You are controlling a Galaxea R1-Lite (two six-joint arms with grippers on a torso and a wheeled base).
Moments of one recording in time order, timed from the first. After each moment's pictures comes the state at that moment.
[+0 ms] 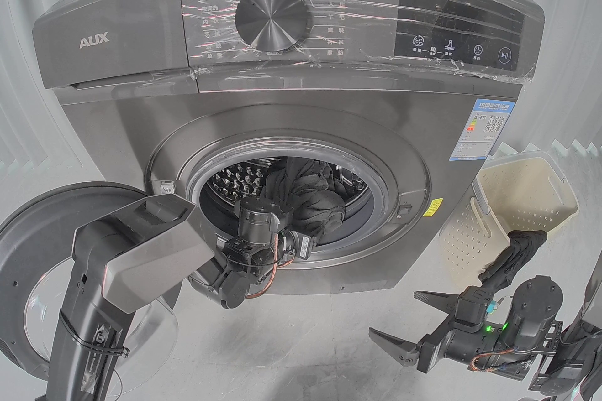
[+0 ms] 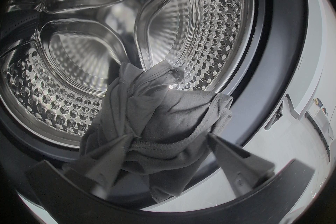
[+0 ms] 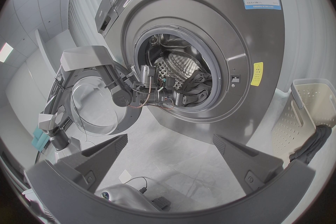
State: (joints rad) left arm -0.55 2.52 -1.25 -0.98 0.06 0.01; right arm 0.83 1.84 -0.02 -1.54 -0.11 0.20
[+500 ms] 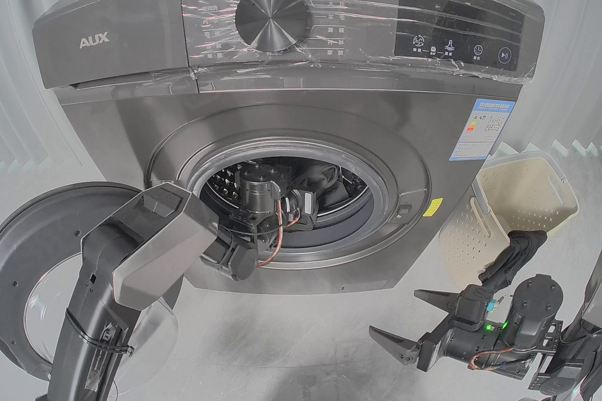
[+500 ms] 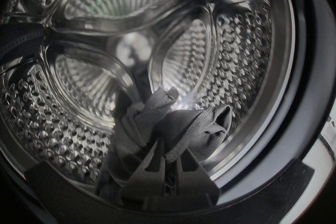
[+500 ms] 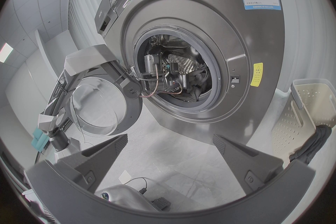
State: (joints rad) left arm -0.52 2.57 -1.53 -0.99 0.13 -0.03; right arm 0.82 1.84 -0.03 -1.54 -0.11 0.20
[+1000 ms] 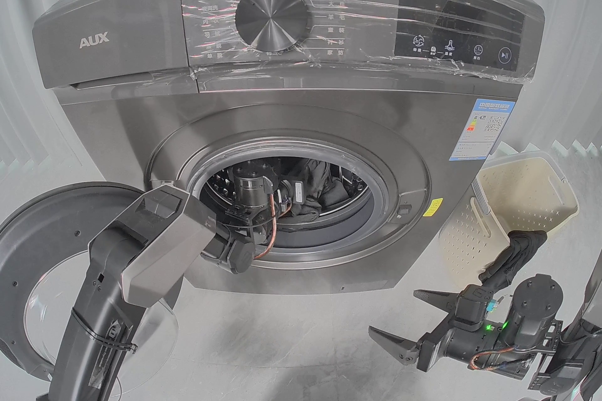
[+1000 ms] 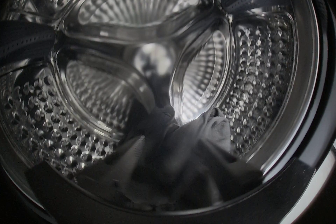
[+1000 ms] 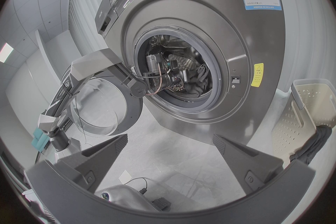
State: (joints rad) left arm -0.48 2.63 -1.64 -1.01 0.18 -0.03; right arm 0.82 1.84 -0.03 -1.54 -0.10 0.20
